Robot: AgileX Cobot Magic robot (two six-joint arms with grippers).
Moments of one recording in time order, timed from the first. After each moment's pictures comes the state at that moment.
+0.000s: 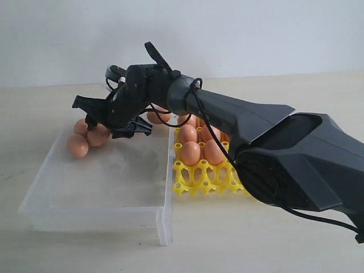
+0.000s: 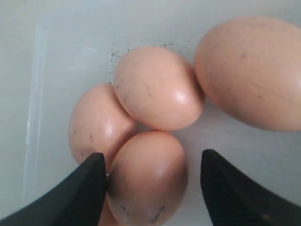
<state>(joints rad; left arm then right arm) -0.02 0.01 0.00 0.03 0.37 0.21 0.70 2.72 -2.45 0.29 0.73 0.60</state>
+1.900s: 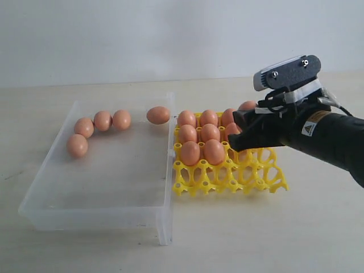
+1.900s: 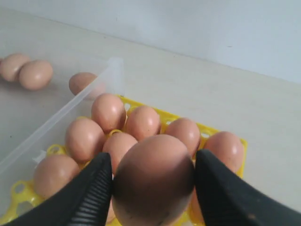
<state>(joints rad) -0.02 0.01 0.00 0.03 0.37 0.21 0.44 1.57 -0.58 0.06 -0.47 -0.12</state>
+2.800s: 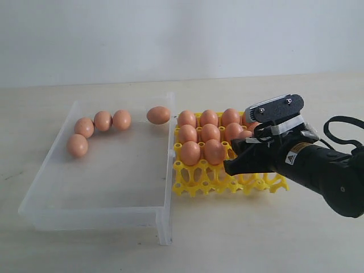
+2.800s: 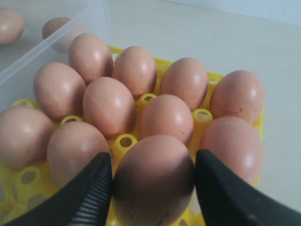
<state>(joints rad) -0.02 0.01 0.00 0.03 0.37 0.21 0.44 1.81 -0.55 0.10 -0.65 -0.09</state>
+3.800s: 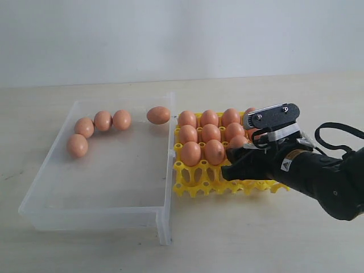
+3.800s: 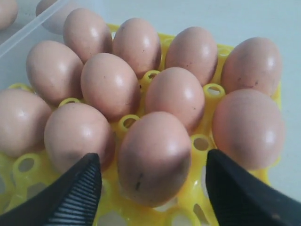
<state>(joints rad) -0.02 0.01 0.00 0.03 0.37 0.21 0.44 1.86 -0.56 0.08 -0.64 -0.02</state>
